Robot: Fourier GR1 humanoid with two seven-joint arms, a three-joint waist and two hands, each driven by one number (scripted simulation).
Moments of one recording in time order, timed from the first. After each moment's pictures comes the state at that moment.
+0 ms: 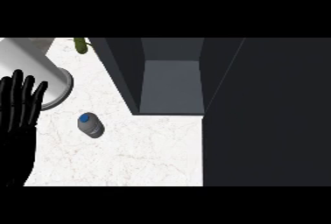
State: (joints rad) left arm 0.02 0.10 0.02 -2.10 -0.01 0.02 0.00; right arm 0.02 -0.11 0.02 -2.10 0.03 -0.04 0.00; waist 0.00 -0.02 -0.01
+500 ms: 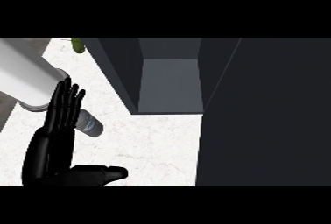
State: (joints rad) left arm 0.04 0.03 -0.15 -2.01 -0.08 0.13 0.05; right arm 0.16 -0.05 0.11 -2.20 -0.10 -0.01 0.11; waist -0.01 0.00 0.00
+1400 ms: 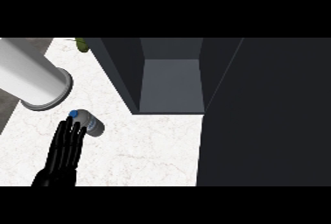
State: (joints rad) left arm 0.36 0.04 -0.32 -2.12 -0.04 0.24 0.04; right arm 0.50 -0.02 0.19 -2.29 -0.25 0.10 0.04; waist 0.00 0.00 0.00
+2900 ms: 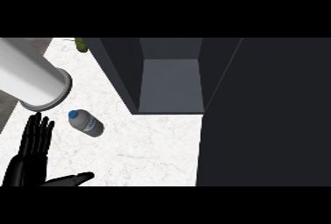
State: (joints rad) left arm 0.26 0.15 0.03 -1.79 0.14 0.09 -0.20; right arm 0.63 -0.04 0.29 -2.25 -0.17 0.14 -0.14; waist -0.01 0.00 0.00
